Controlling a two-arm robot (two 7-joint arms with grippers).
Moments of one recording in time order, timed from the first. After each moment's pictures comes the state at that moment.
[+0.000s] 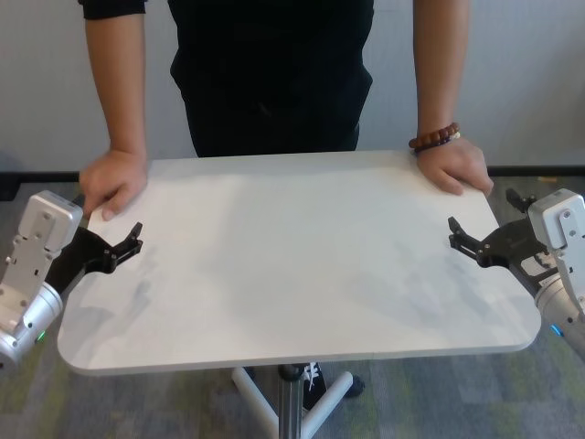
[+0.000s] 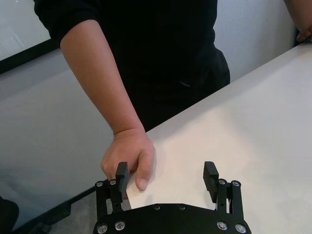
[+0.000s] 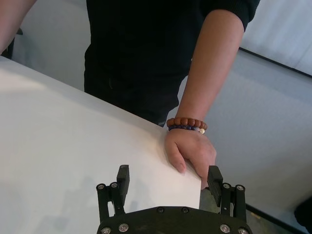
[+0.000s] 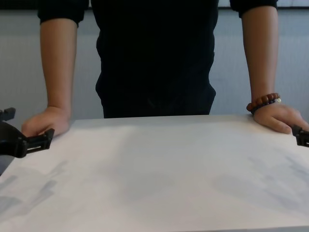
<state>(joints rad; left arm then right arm) -0.20 0.60 0.45 -1.41 -0.25 -0.12 0.03 0.20 0.60 -0.45 -1.41 0.25 -0.12 -0.03</state>
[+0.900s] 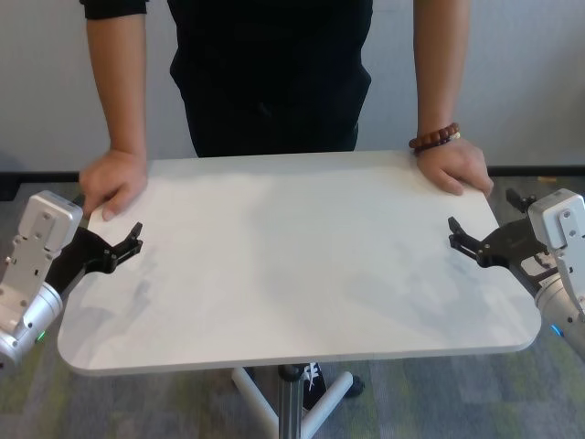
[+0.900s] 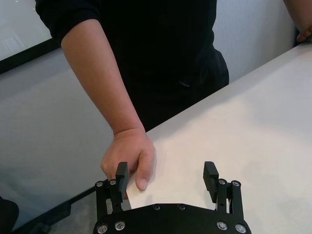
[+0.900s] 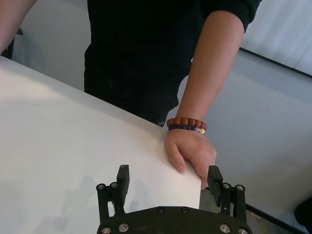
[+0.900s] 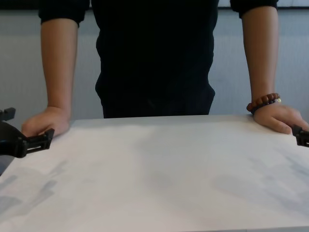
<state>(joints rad) -0.20 0.60 0.45 -1.41 -0.25 -0.12 0.03 0.20 0.60 -0.45 -1.41 0.25 -0.12 -0.03</state>
